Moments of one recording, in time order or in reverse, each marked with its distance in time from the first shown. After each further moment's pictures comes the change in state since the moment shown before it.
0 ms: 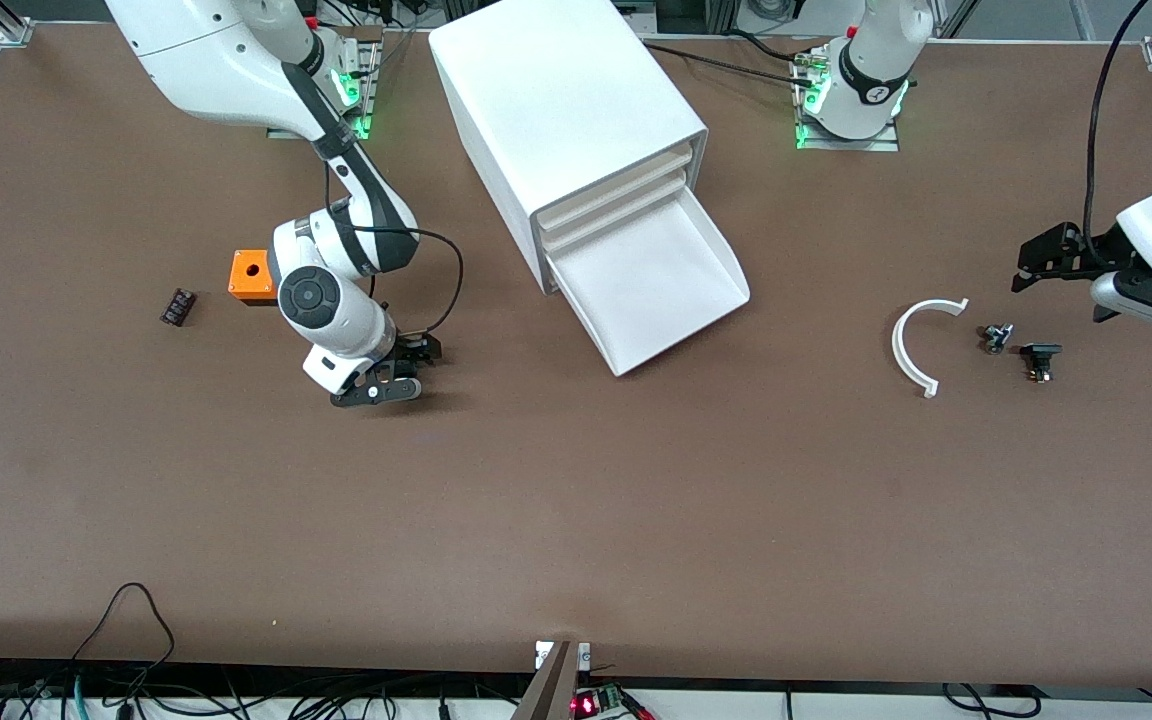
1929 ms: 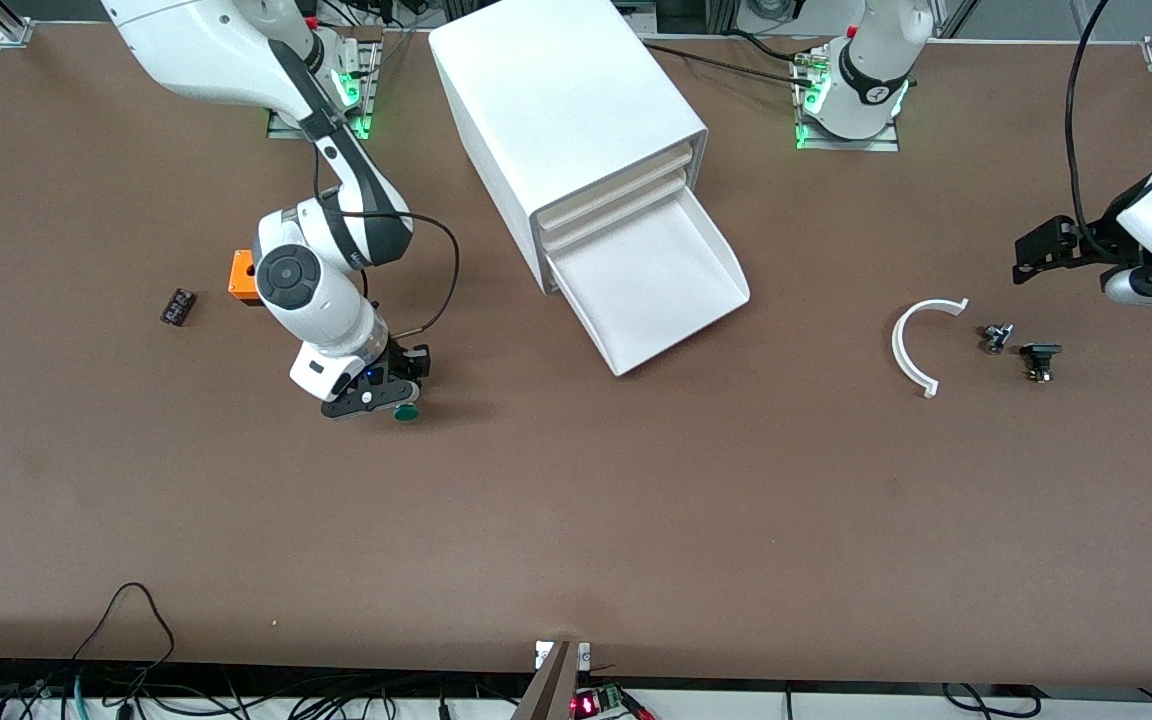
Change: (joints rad) left arm -0.003 -0.023 -0.025 0.014 0.034 -0.032 -0.257; right arm 0.000 -0.065 0.001 0.075 -0.005 0.039 -0.134
